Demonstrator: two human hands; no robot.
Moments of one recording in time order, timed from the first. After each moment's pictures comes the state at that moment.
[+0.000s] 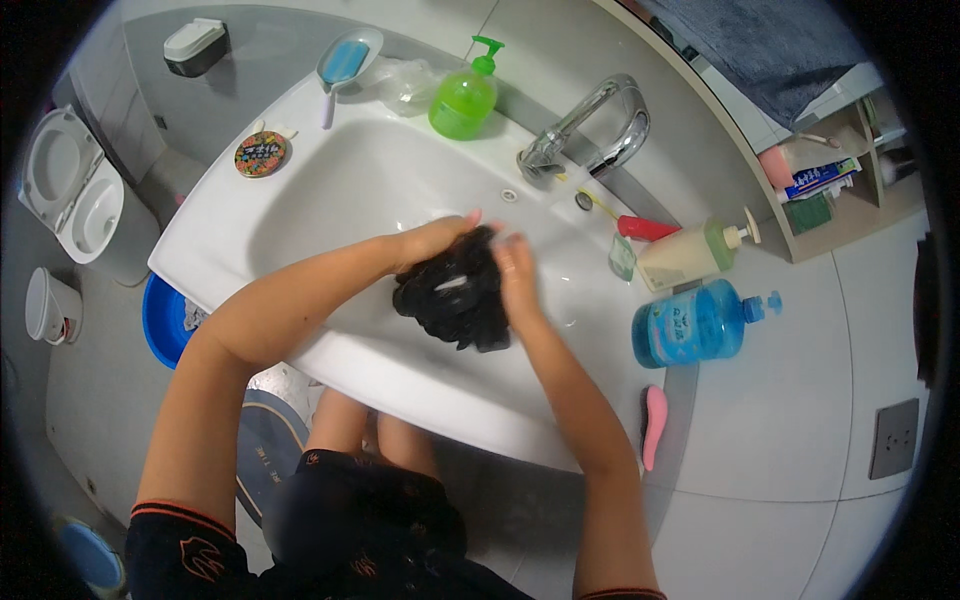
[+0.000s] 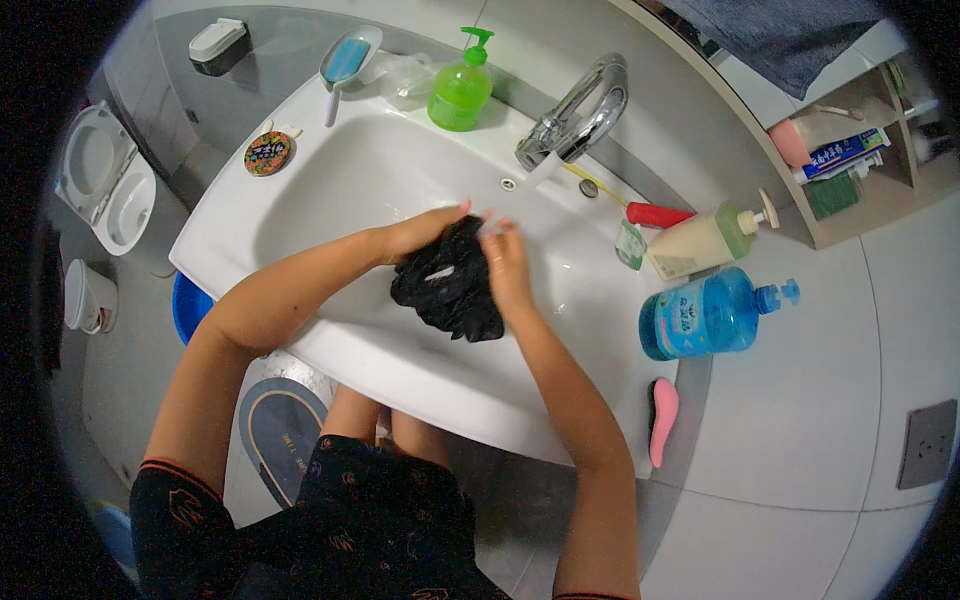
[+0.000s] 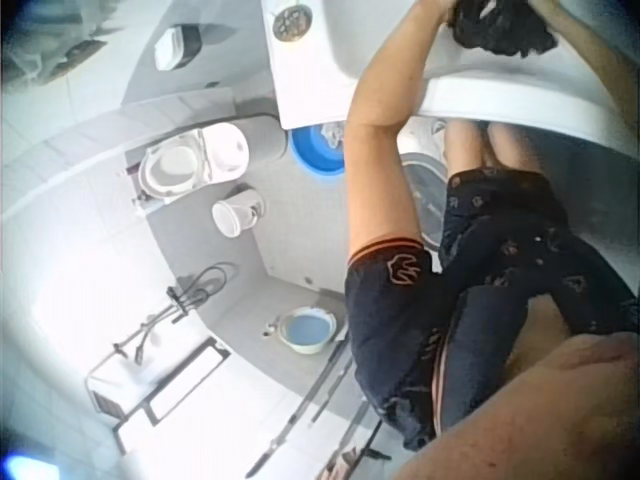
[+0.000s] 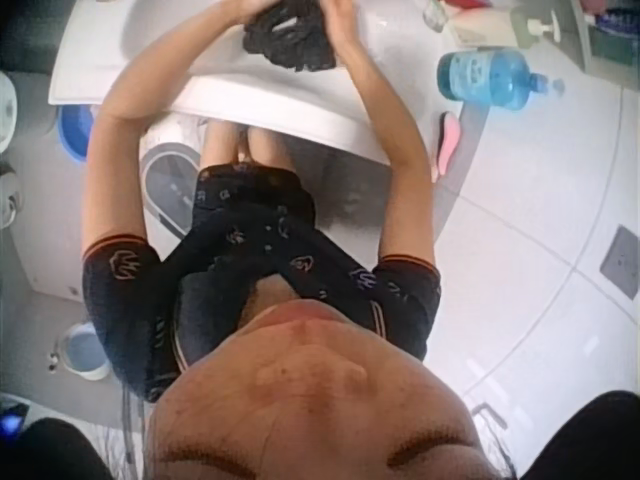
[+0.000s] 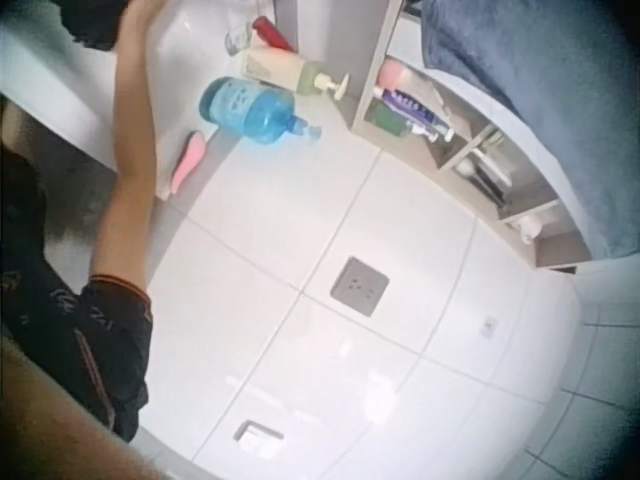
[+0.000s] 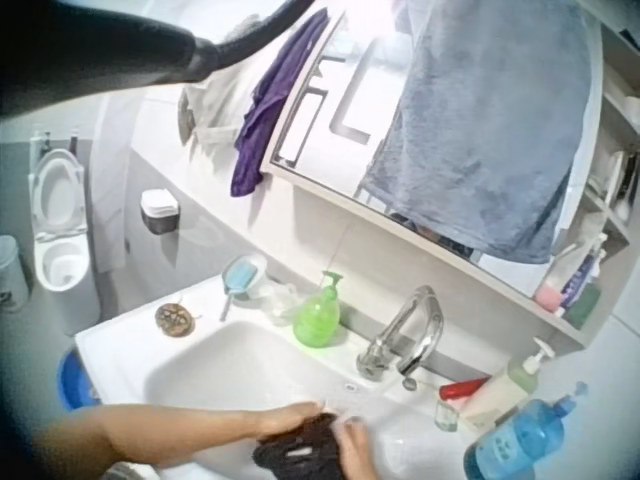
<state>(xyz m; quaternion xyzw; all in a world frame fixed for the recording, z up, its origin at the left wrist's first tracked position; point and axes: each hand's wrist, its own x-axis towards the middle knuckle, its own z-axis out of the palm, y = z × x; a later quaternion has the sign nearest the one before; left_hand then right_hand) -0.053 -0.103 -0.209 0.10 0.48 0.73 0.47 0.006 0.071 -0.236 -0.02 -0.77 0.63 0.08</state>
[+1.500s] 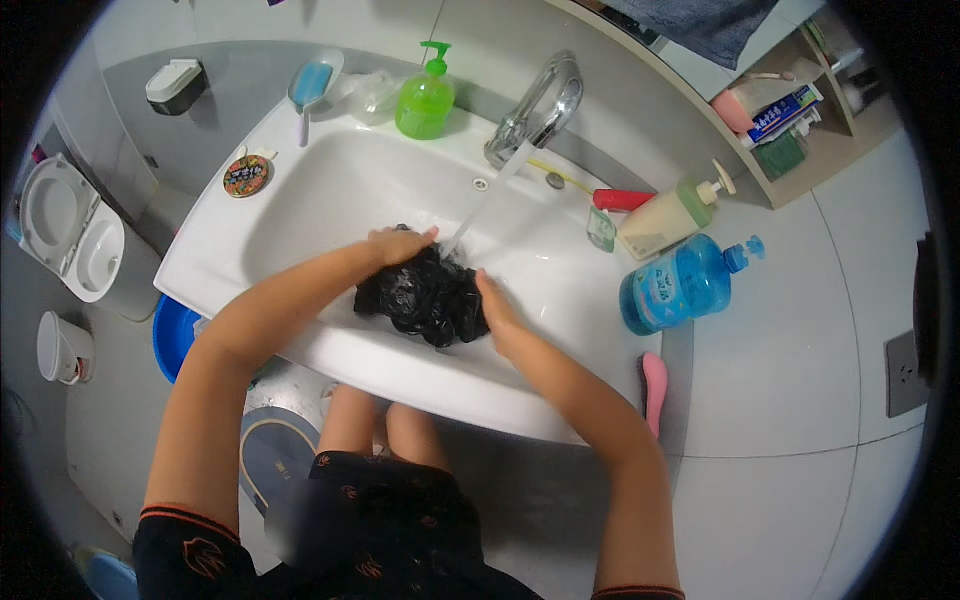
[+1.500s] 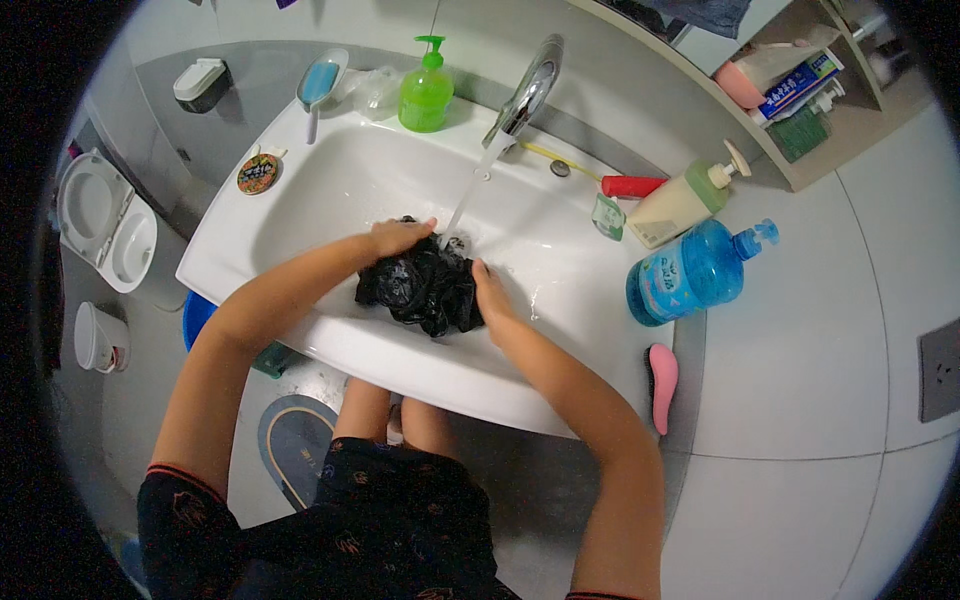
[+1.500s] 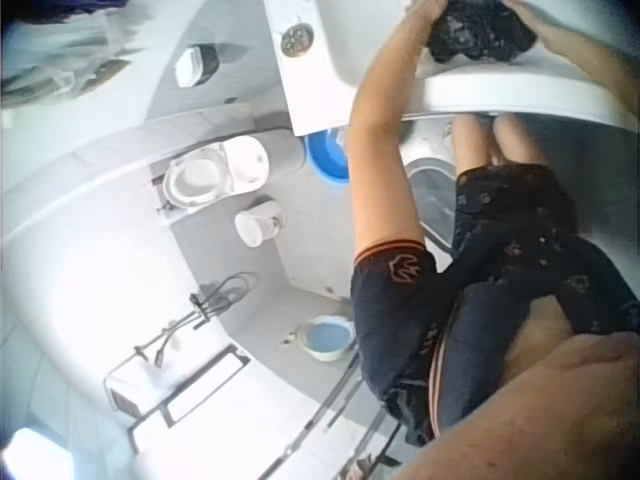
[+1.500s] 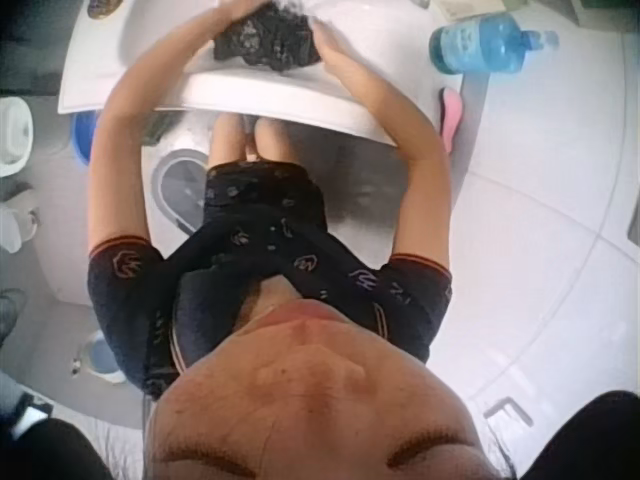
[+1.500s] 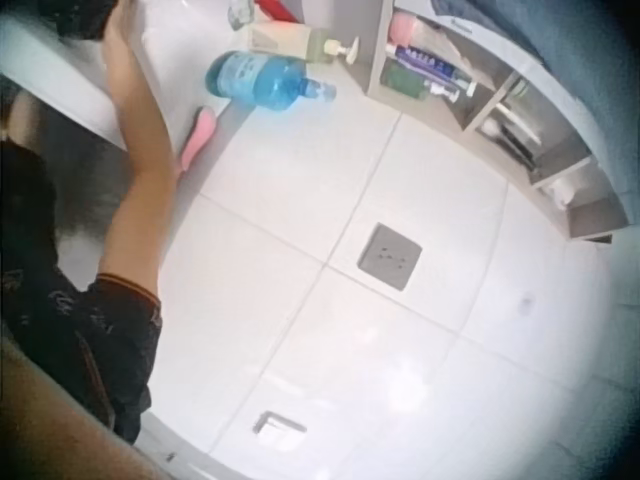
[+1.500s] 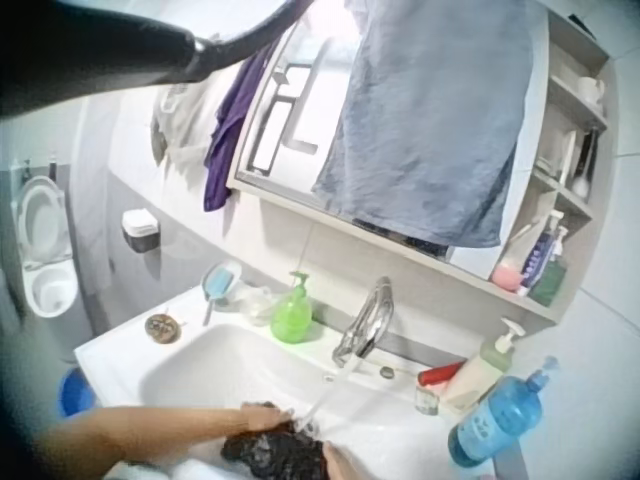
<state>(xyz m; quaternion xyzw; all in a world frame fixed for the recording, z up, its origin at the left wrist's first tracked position) -0.067 -0.111 -0.245 0.10 0.91 0.27 0.29 0.051 0.075 -0.257 -0.29 -0.66 0.68 -0.15</state>
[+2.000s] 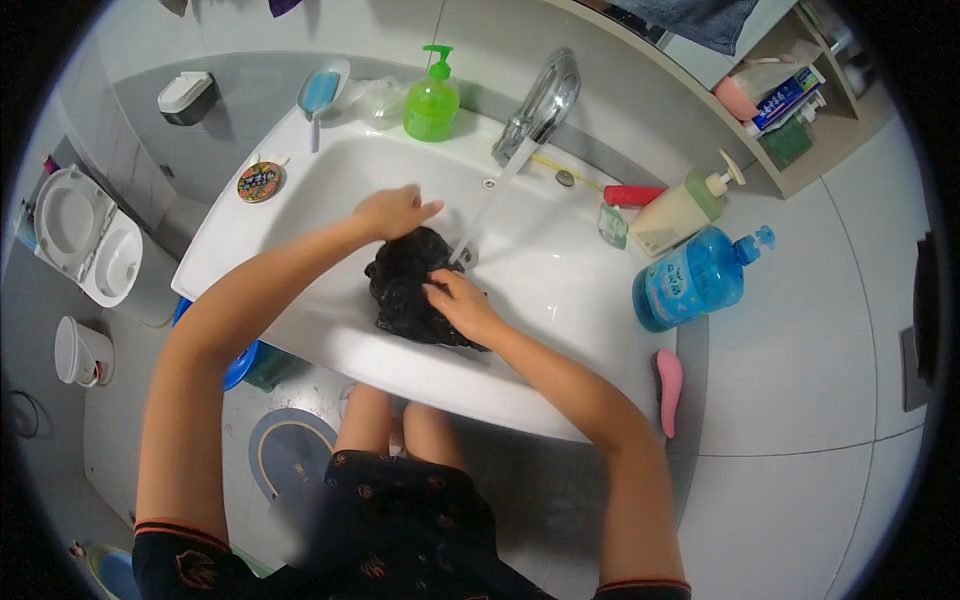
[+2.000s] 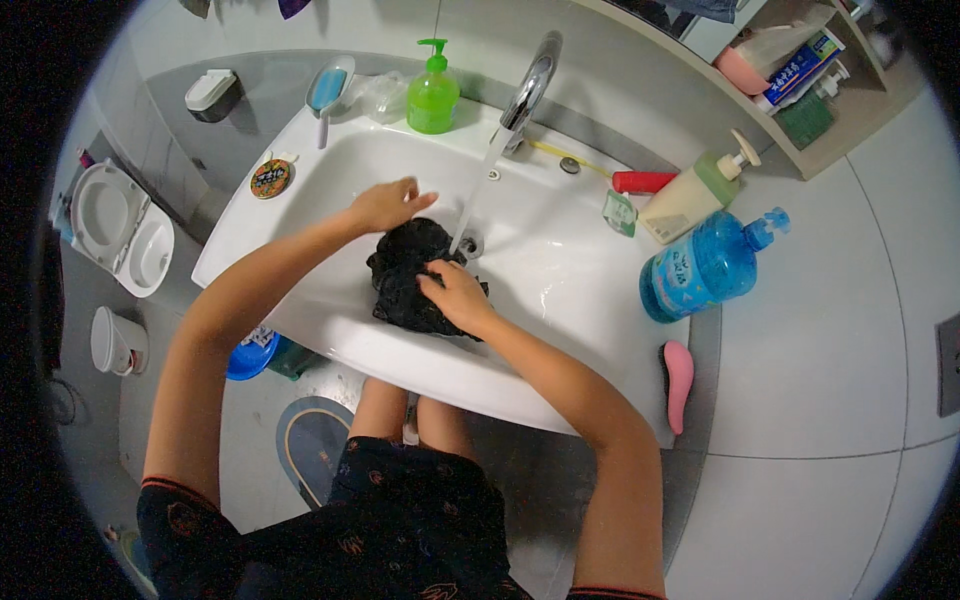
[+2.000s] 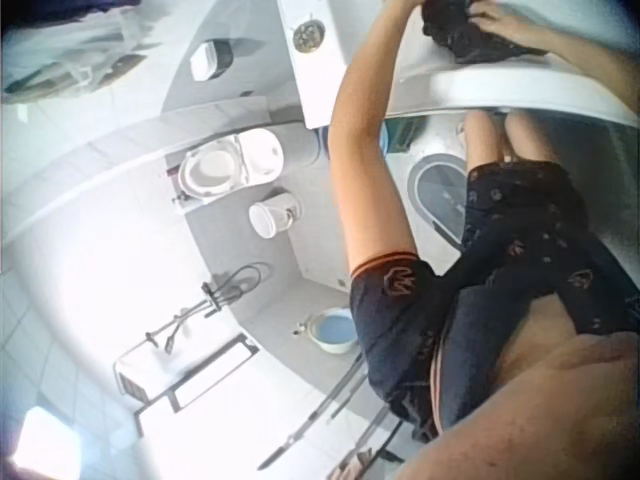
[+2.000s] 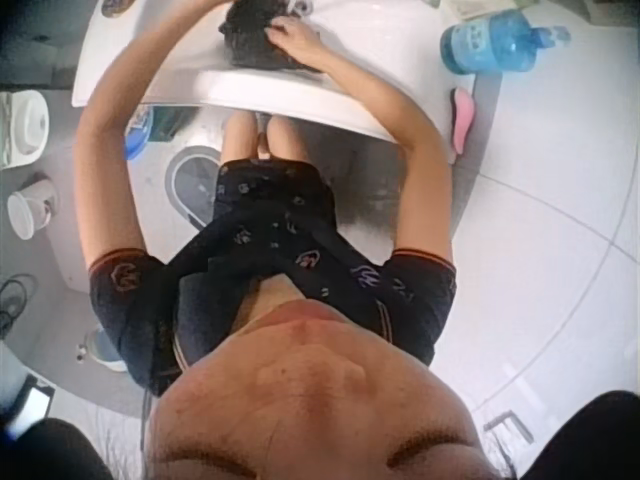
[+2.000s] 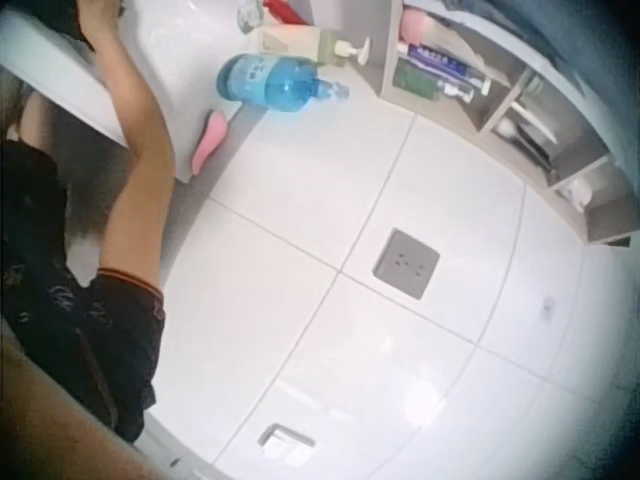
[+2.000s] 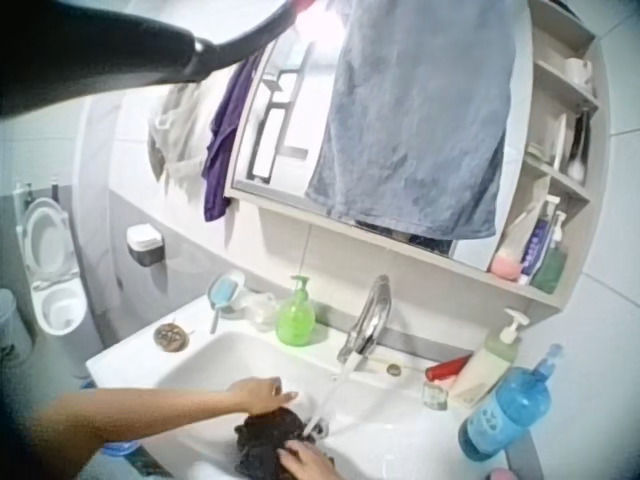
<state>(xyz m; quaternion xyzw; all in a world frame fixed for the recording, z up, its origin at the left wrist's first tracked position) -0.085 -0.132 -0.200 0.20 0.93 0.26 0.16 0.050 0.035 -0.251 0.08 -0.87 0.49 -0.07</state>
